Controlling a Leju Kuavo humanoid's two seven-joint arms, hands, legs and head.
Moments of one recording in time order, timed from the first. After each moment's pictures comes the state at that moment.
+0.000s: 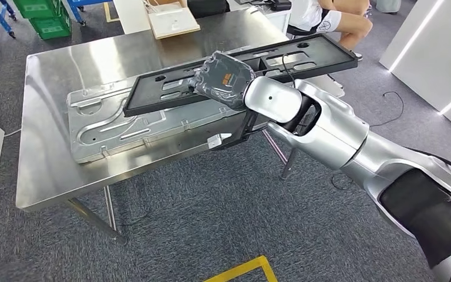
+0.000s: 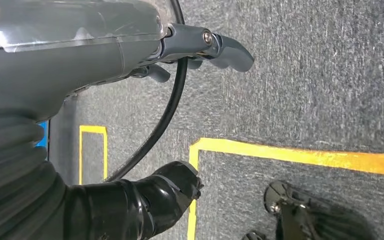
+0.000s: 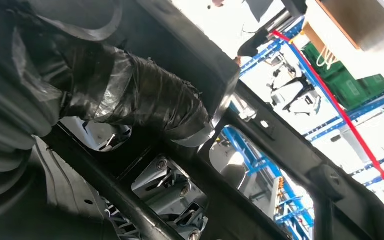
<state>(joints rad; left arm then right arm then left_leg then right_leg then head) -0.08 -0.17 1.09 -0.19 -1.06 0.02 -0.07 -1.20 -0.36 1.28 -1.24 1.08 0.18 -0.19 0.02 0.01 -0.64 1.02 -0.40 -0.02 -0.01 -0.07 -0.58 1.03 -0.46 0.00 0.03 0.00</state>
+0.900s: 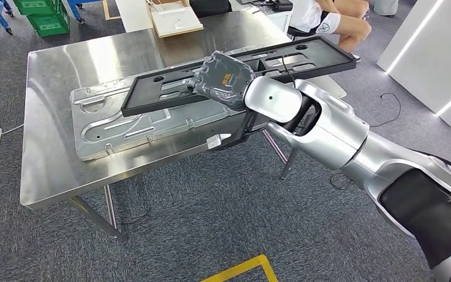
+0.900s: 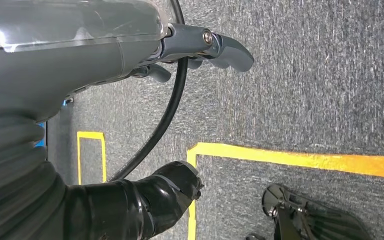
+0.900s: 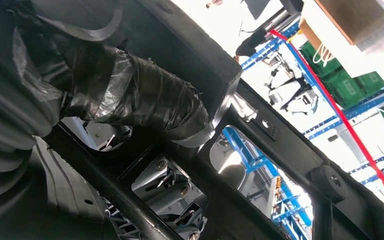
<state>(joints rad) -0.08 -0.16 1.09 -0.19 -1.07 -0.01 -0.08 -1.21 -0.36 1.28 -1.24 1.07 0.18 -0.19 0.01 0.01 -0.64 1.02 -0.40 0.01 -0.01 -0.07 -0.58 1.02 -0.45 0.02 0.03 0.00</state>
